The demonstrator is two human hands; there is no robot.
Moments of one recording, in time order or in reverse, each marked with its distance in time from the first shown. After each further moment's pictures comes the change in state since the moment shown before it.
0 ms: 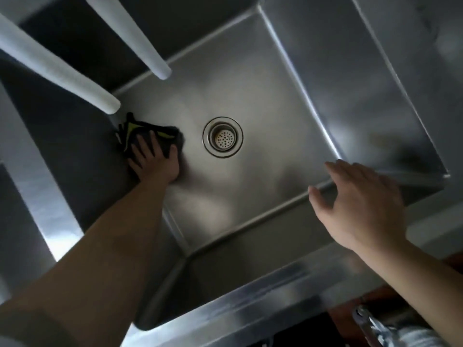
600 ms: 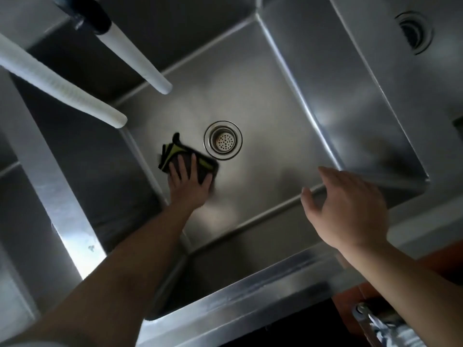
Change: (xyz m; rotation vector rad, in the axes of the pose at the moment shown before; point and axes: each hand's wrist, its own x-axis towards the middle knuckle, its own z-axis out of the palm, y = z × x) left_hand -0.076 0.016 0.037 0.042 -0.117 0.278; right_hand -0.003 0.001 0.000 0.072 0.049 0.012
